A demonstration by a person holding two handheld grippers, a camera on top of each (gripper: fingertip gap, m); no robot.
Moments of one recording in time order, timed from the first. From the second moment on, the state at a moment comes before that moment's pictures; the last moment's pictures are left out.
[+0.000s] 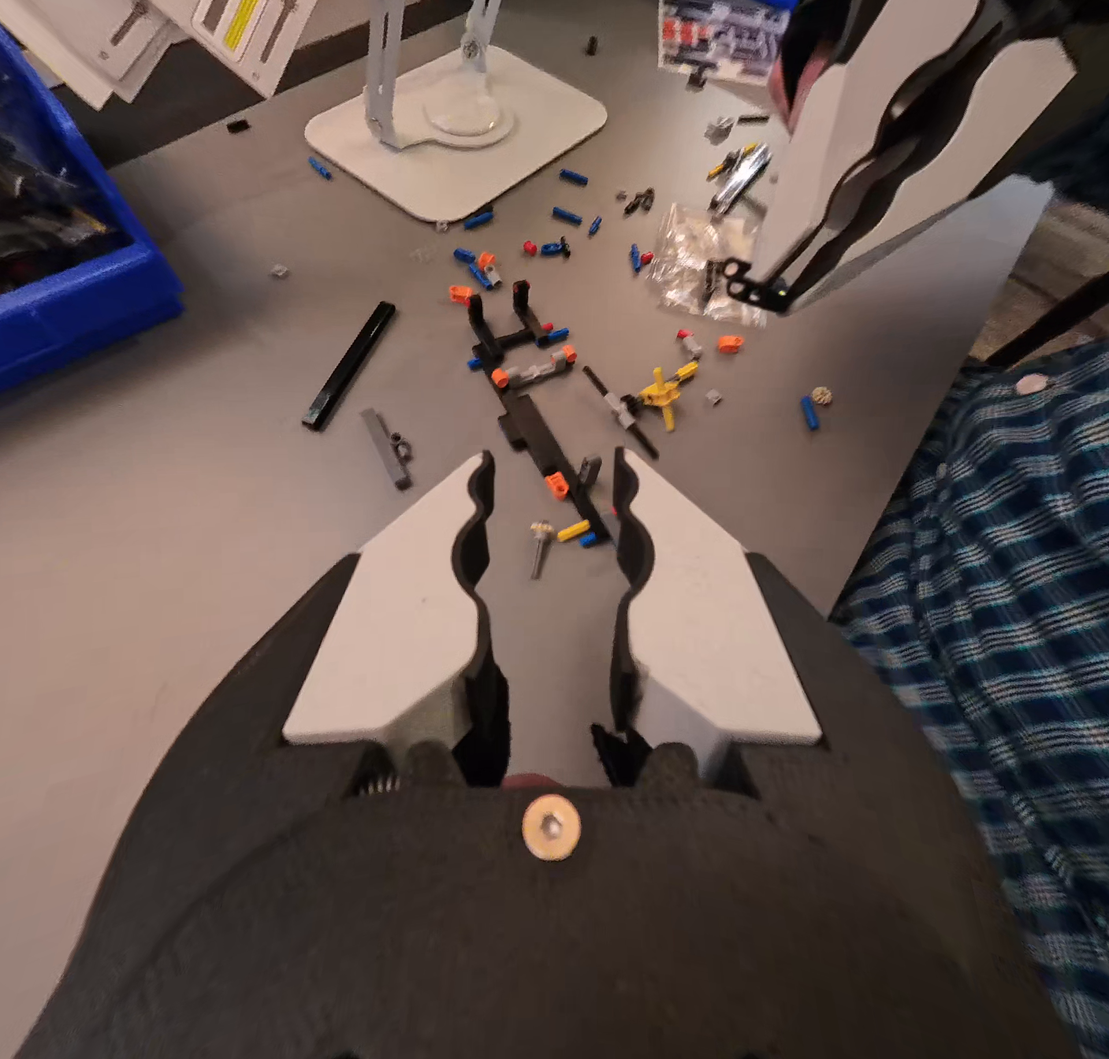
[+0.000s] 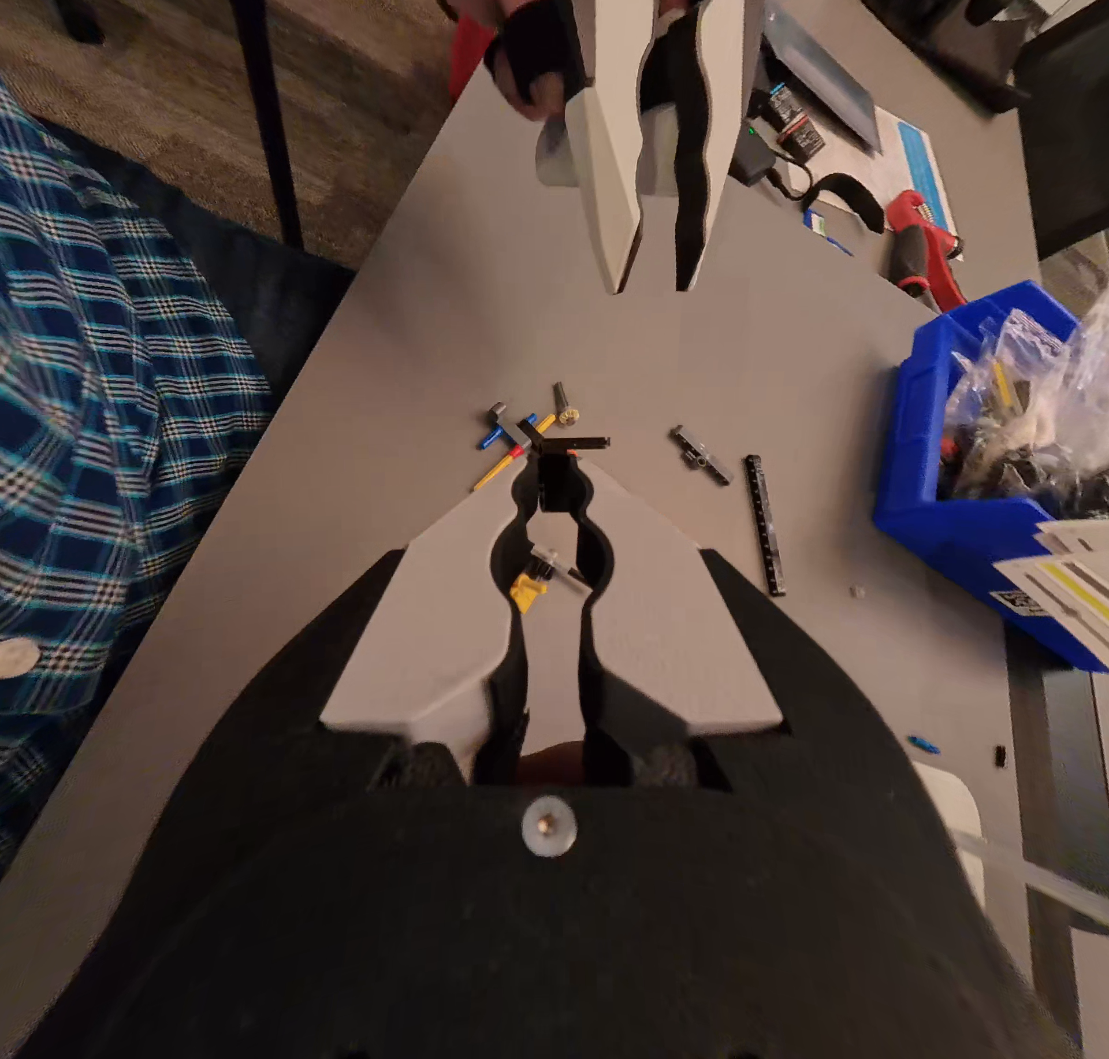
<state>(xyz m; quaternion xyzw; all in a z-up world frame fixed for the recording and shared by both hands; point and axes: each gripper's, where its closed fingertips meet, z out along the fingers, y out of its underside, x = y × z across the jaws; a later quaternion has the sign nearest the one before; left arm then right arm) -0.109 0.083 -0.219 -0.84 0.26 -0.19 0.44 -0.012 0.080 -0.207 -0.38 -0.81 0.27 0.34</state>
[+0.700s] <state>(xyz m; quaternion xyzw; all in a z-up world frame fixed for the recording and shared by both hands) -0.028 0.040 -0.209 -0.75 0.36 -0.38 0.41 -0.031 0.035 -0.211 -0.23 -0.88 0.33 0.25</state>
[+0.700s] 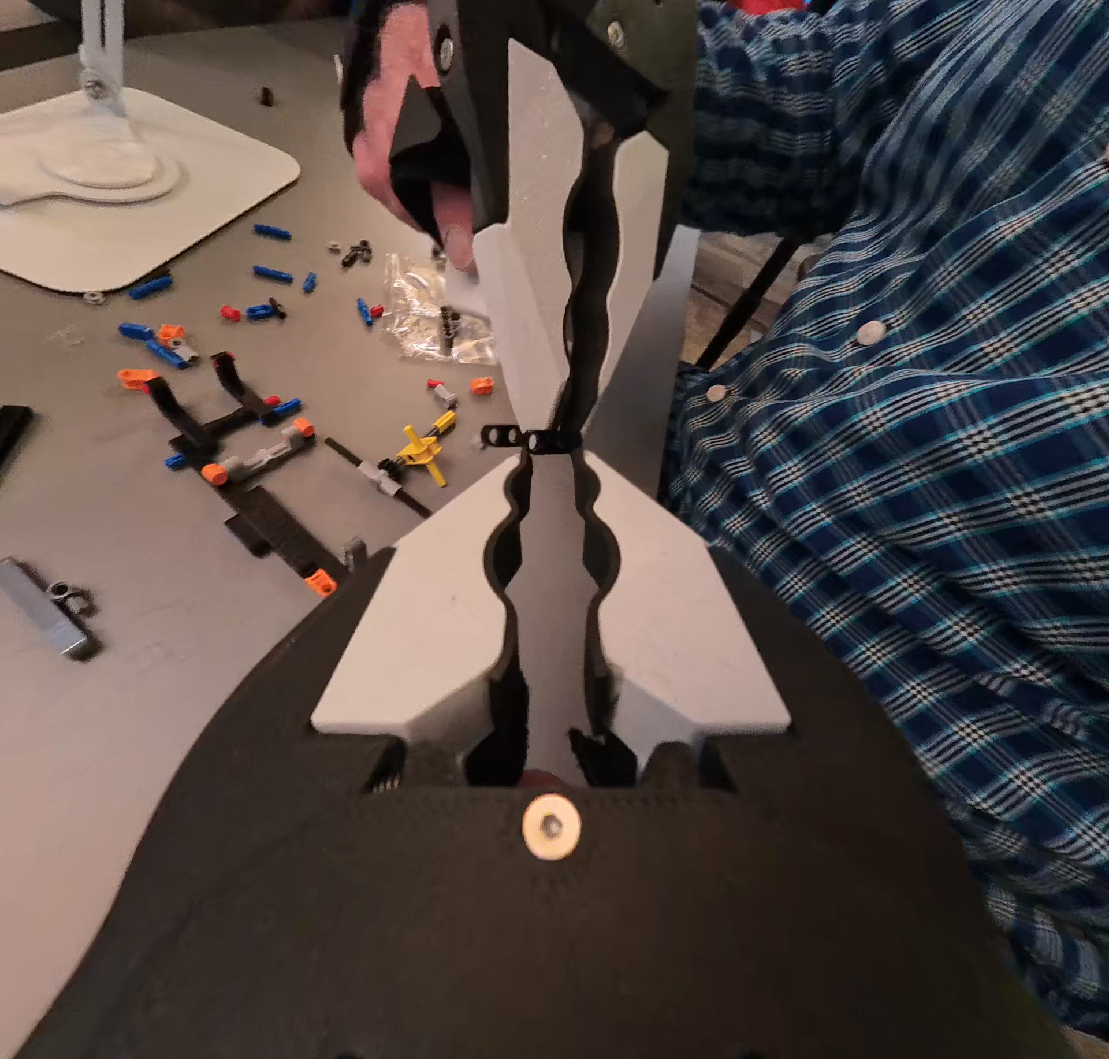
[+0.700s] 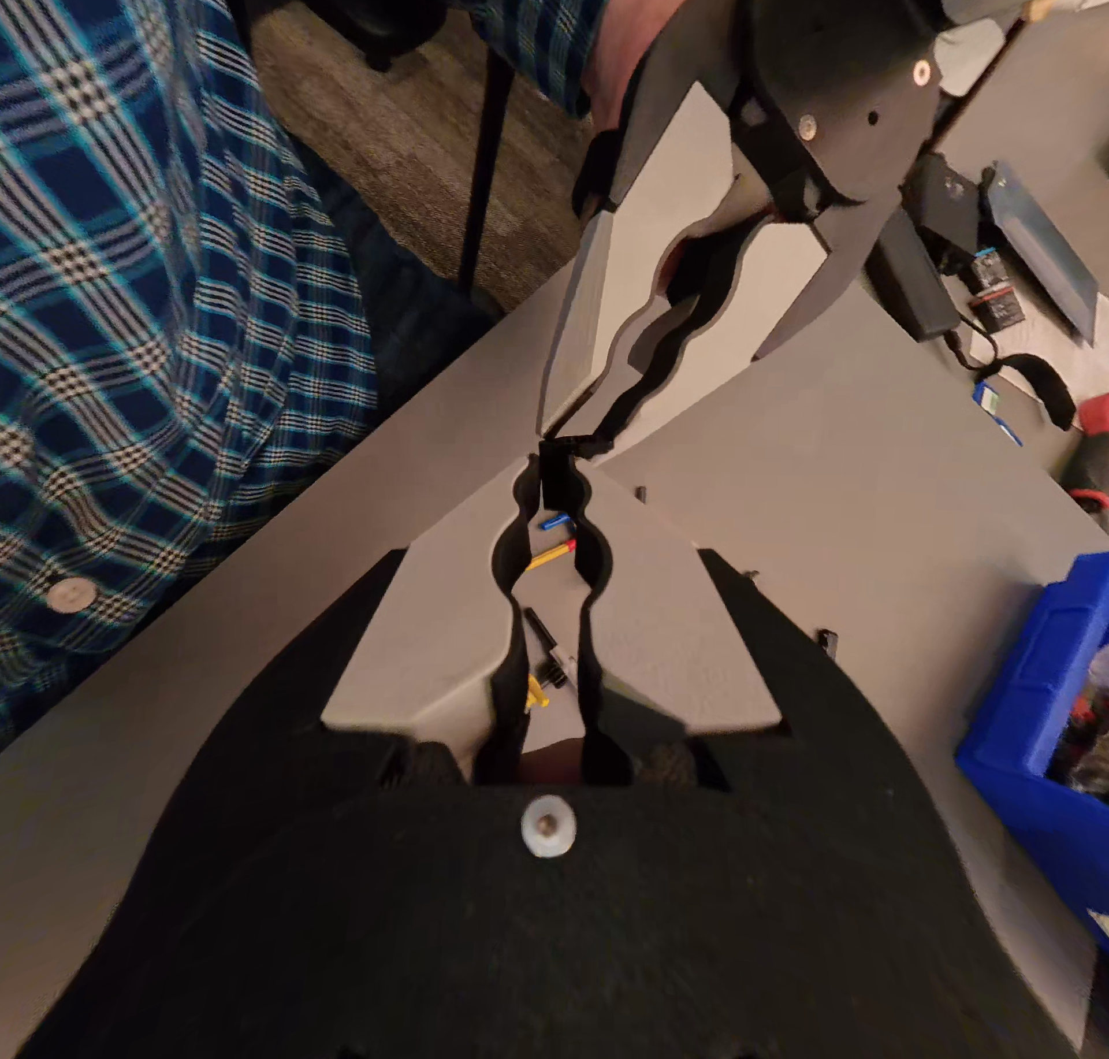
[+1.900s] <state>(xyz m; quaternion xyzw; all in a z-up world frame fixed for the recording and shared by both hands) -0.036 0.065 -0.190 -0.71 0.22 -0.50 0.45 -0.038 0.051 -0.208 -0.23 -0.89 0.32 0.25</state>
